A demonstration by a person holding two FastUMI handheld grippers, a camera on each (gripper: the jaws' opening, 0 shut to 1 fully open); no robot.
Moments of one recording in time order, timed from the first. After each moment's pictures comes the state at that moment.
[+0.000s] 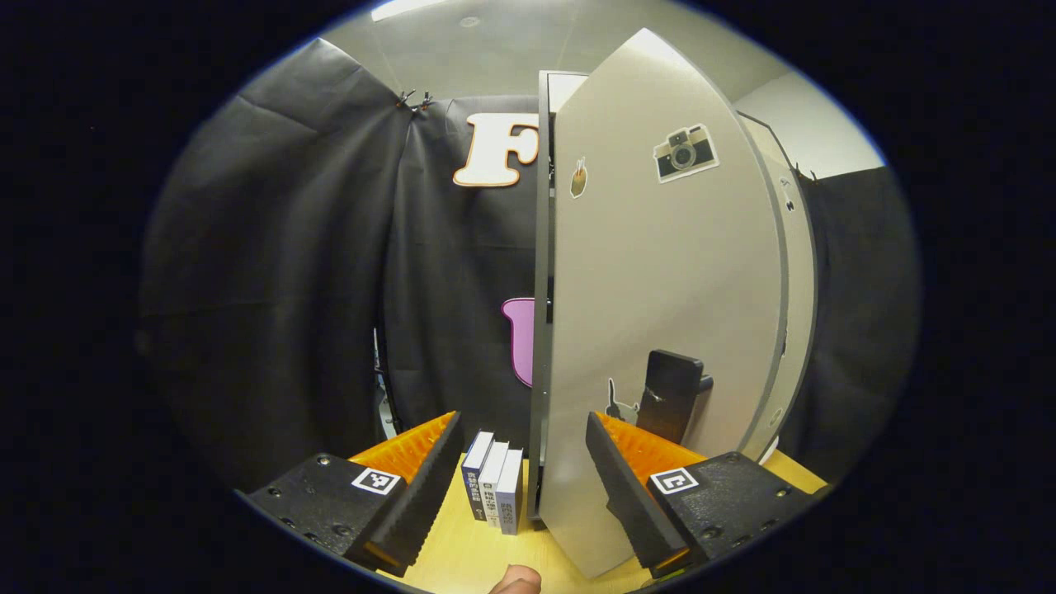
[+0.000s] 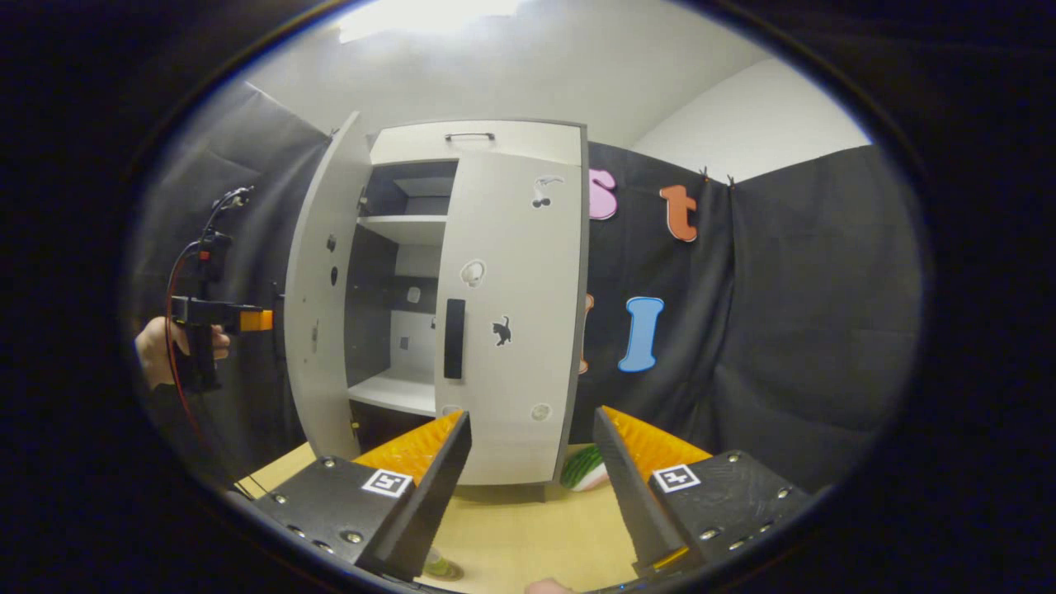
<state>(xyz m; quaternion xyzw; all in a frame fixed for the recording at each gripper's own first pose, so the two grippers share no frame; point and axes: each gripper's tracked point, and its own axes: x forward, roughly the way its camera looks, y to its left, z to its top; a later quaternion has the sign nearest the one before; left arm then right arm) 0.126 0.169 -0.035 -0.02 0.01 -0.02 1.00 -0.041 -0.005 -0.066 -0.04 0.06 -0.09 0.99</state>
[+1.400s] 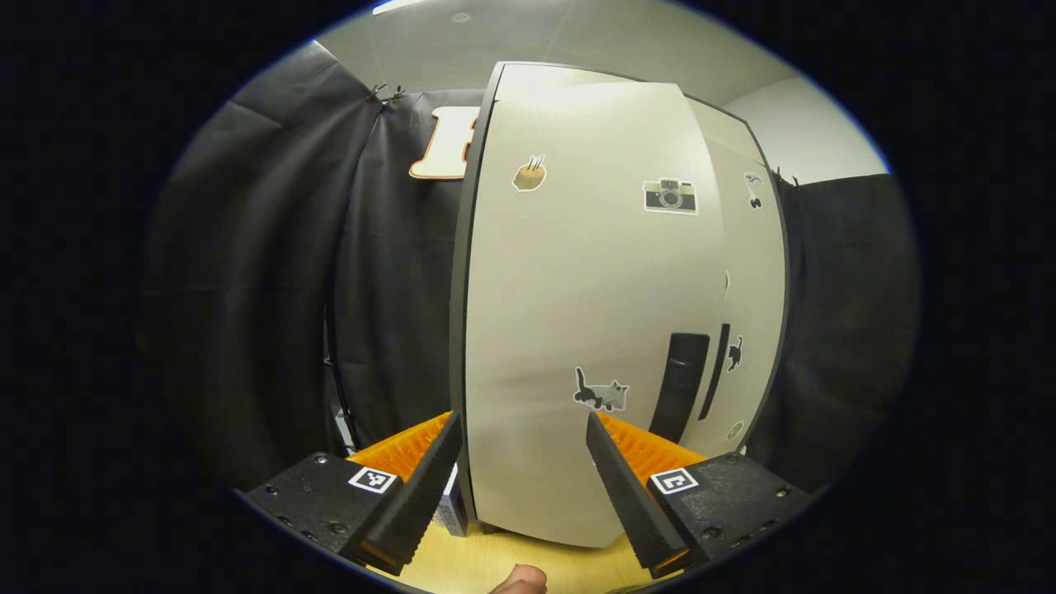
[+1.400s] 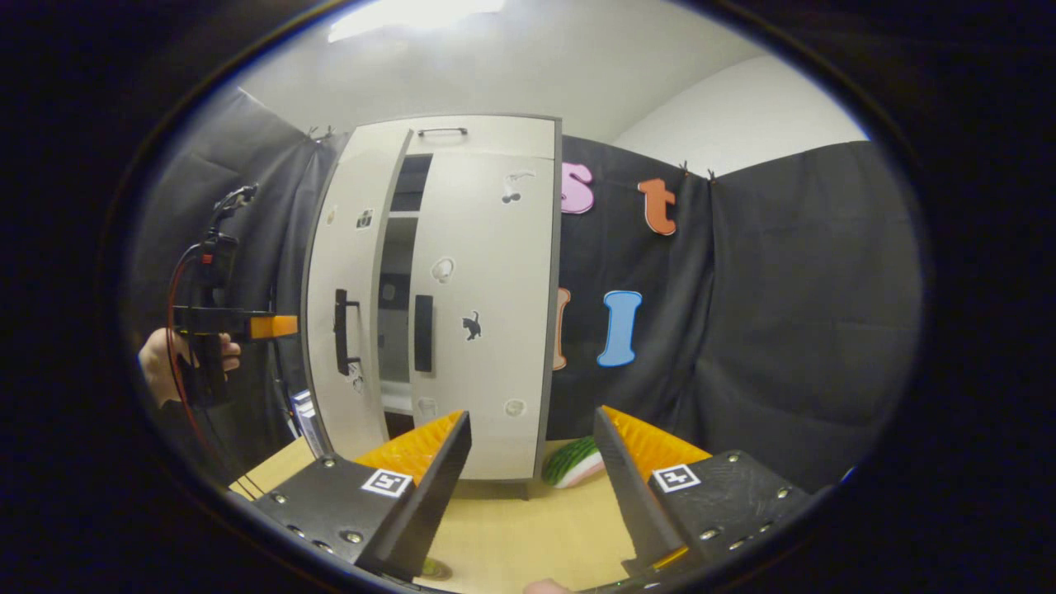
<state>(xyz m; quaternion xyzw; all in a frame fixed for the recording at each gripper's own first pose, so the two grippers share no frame) 0.139 0.095 -0.035 -0.03 0.01 -0.06 1.00 -0.049 -0.028 -0.066 -0.04 0.06 -0.11 0.99</state>
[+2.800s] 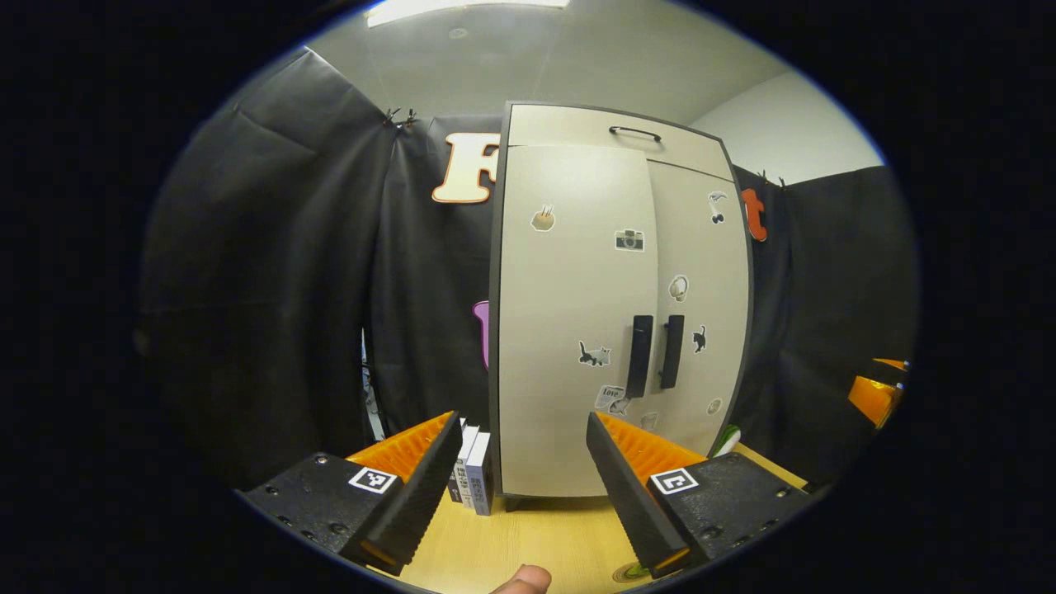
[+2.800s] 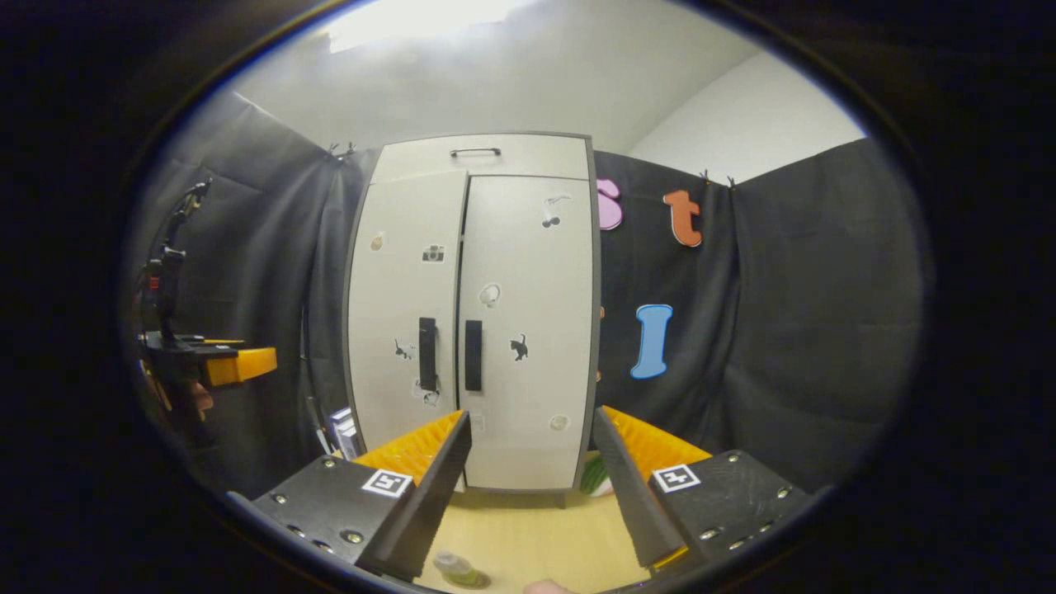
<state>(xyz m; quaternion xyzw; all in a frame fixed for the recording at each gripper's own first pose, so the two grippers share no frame) 0.021 0.121 -0.028 -0.01 0.00 -0.05 1.00 -0.047 0.029 -0.045 -0.03 0.04 -0.07 1.00</state>
